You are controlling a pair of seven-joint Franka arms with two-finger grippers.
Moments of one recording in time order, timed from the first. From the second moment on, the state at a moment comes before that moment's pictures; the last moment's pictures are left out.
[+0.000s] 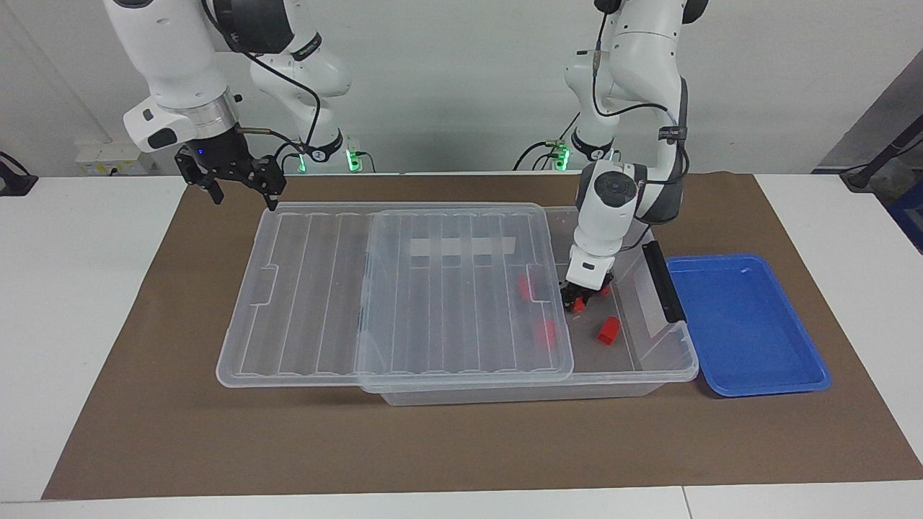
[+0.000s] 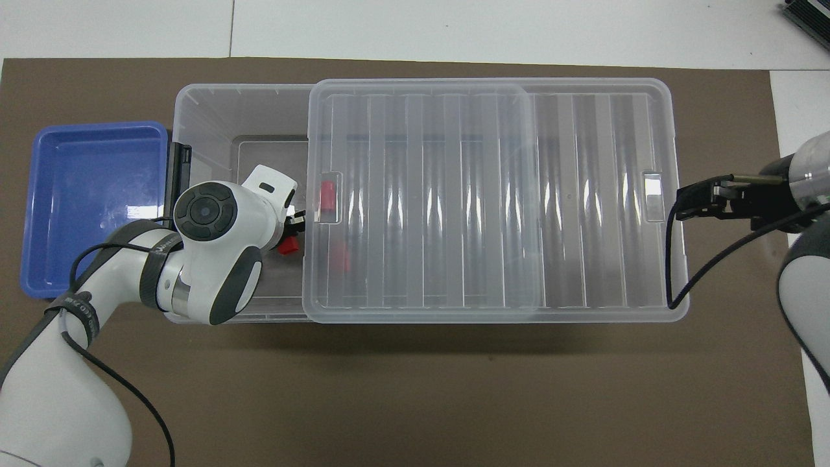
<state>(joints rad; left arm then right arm) -0.36 0.25 -0.01 -2.10 0.05 2.44 -0.66 -0.10 -0.03 0.16 -1.66 -0.04 1.64 0.23</state>
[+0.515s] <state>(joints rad) -0.36 0.26 -0.01 -2.10 0.05 2.45 -0.66 -0.18 -0.03 0.16 -1.76 -0.04 1.80 0.14</state>
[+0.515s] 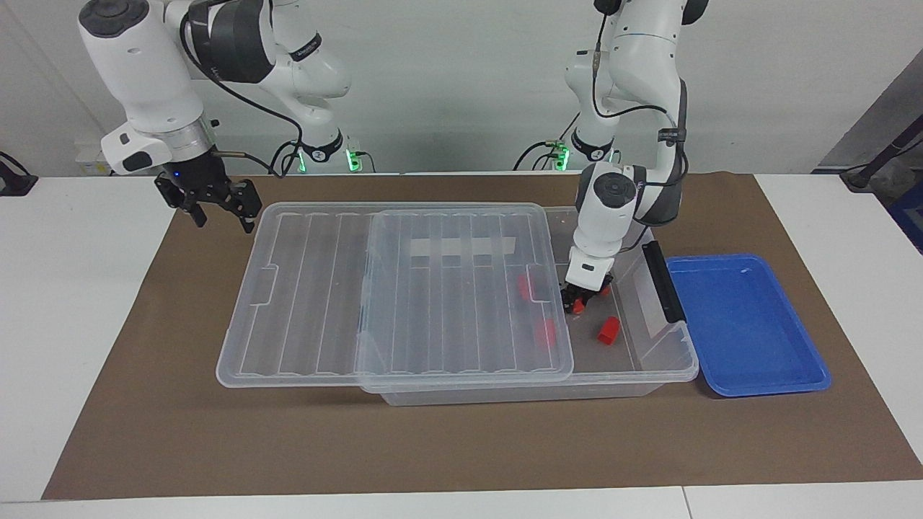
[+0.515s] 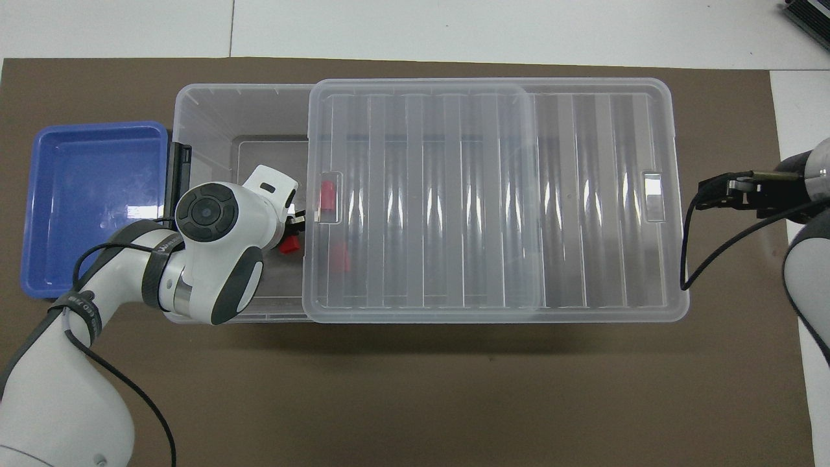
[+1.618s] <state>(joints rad) -0.36 0.17 0.00 -1.80 0.05 1.97 -0.62 -0.26 0.00 0.16 -1.95 -0.04 2.13 0.10</state>
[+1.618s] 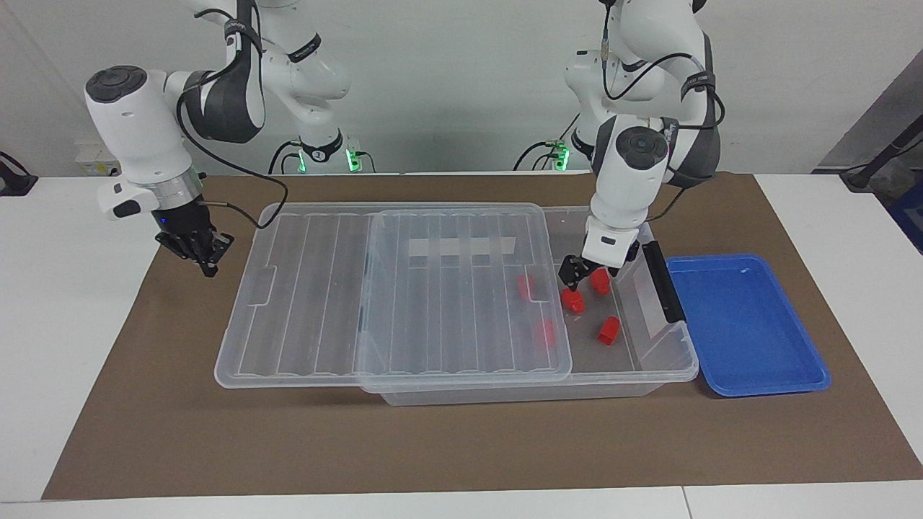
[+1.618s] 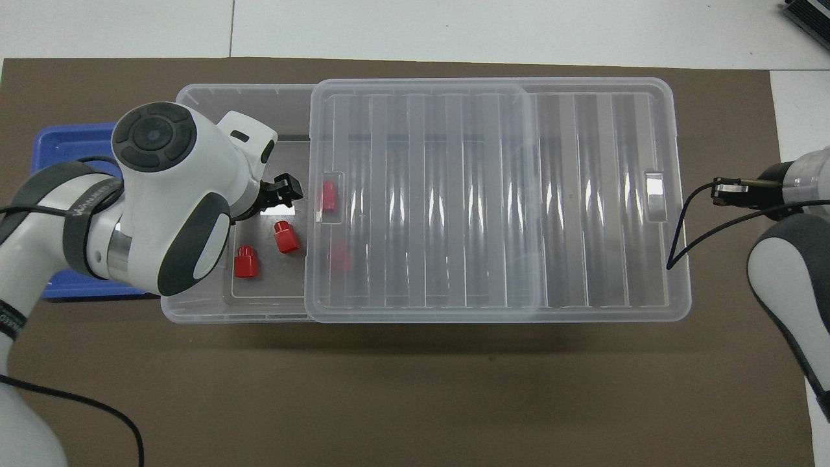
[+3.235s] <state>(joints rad) 0.03 -0.01 0.01 -1.68 0.05 1.73 0.14 -0.08 0.02 0.17 -1.96 -0.02 2.11 0.09</state>
